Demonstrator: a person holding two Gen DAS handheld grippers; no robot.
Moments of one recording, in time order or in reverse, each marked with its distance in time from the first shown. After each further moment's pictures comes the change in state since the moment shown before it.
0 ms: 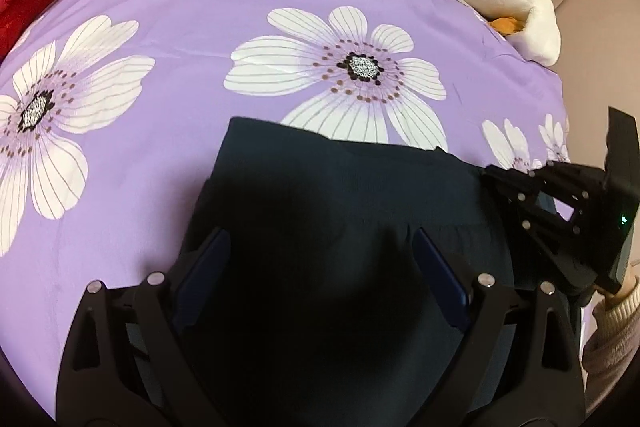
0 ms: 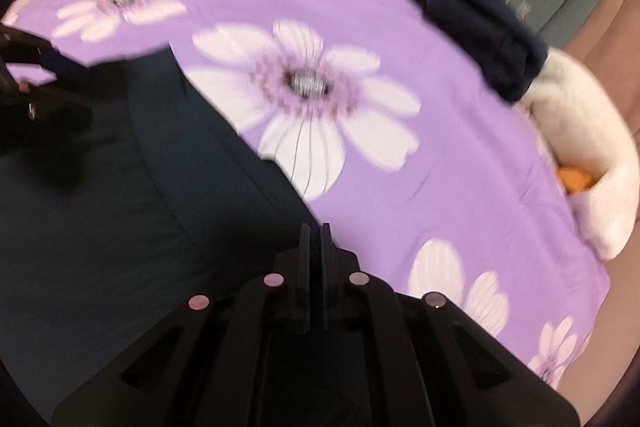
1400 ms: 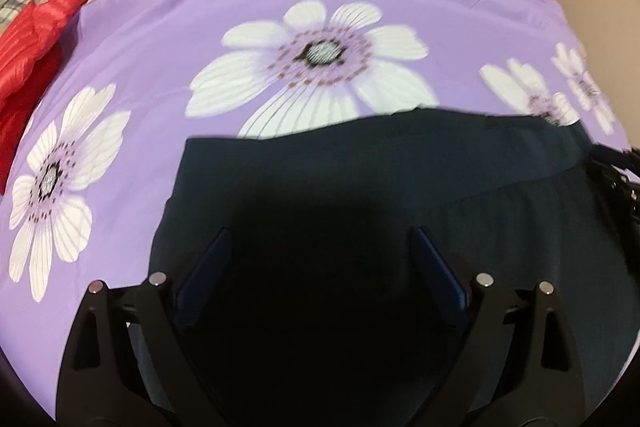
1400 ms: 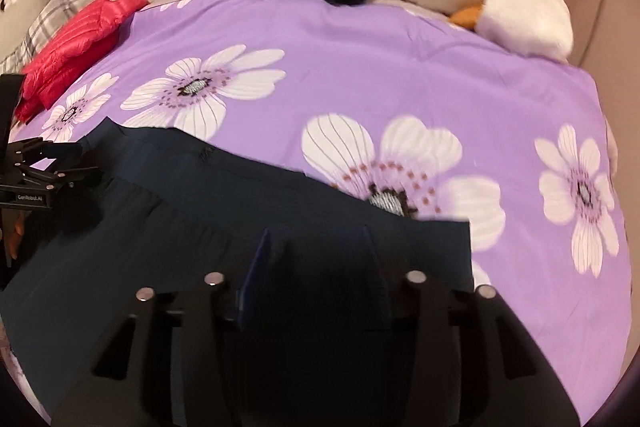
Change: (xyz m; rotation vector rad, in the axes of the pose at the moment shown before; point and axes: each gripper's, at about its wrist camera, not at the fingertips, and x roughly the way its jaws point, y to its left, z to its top) left arm 0.019 -0.053 -0.018 0.248 -0.016 0.186; right arm -0.062 -0.072 -0.130 0.567 -0.066 0.013
